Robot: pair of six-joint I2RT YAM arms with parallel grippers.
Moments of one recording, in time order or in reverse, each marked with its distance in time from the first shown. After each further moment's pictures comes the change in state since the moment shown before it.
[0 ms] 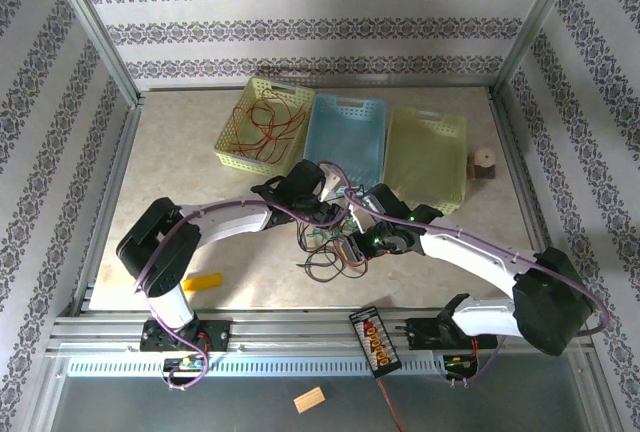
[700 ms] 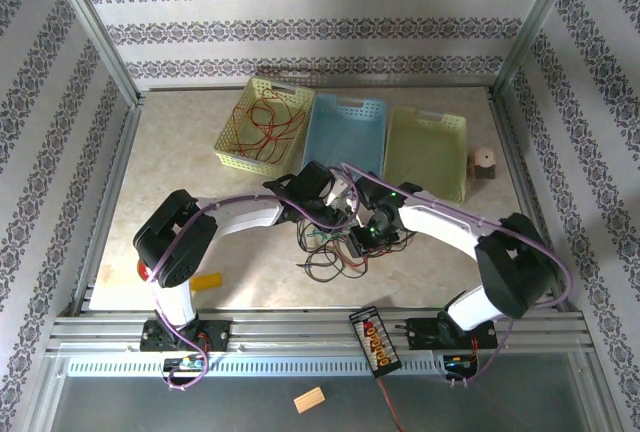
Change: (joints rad) left arm -0.013 0.093 0.082 -0.101 0.016 0.064; right arm -0.056 0.262 0.173 -0.219 0.059 0.008
